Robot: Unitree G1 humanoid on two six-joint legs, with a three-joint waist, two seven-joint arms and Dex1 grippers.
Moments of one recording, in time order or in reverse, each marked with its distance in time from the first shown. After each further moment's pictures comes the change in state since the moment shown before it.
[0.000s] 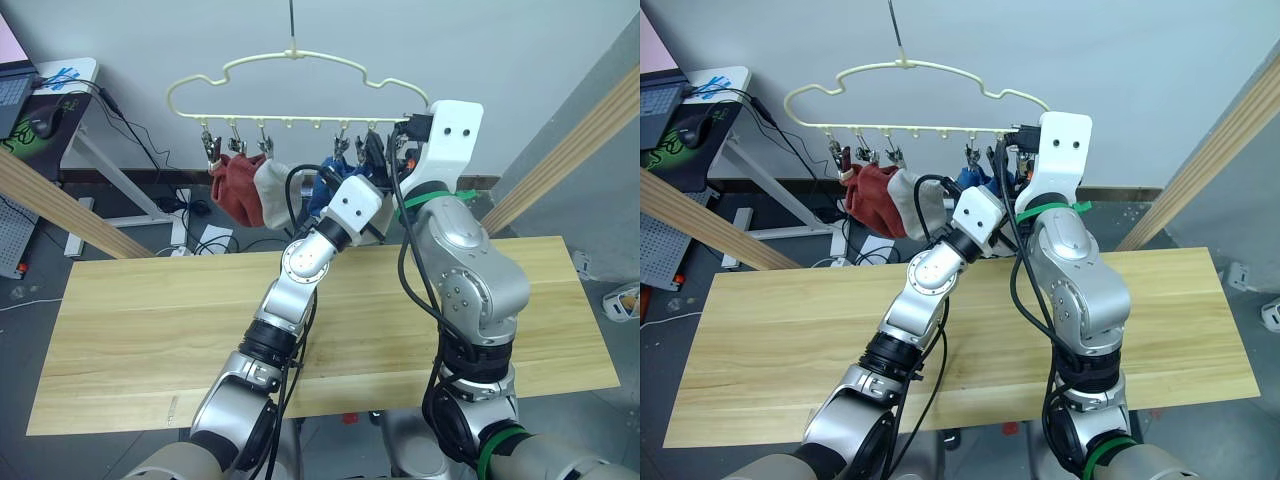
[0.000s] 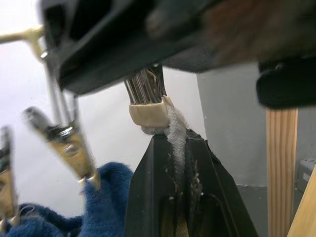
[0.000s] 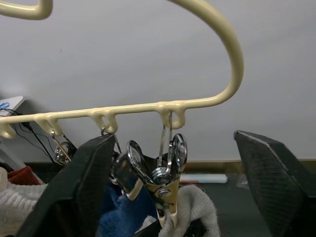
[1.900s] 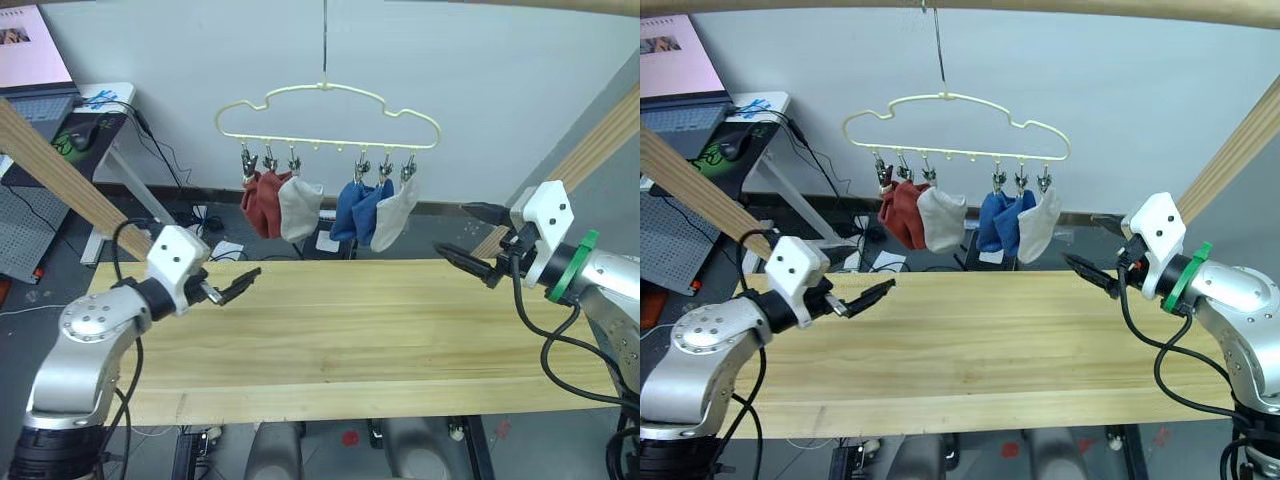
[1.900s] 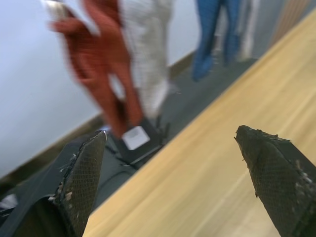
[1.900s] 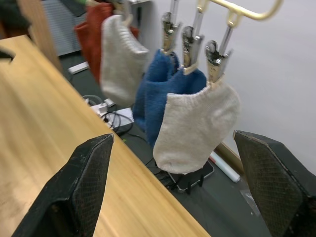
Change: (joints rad) left arm 0.593 0.698 0.450 -0.608 -0.440 0.660 -0.424; right arm 0.461 -0.899 -0.204 -0.065 0.336 -0.238 0.967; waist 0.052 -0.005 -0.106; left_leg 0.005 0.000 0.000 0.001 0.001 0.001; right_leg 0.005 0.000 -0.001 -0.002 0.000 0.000
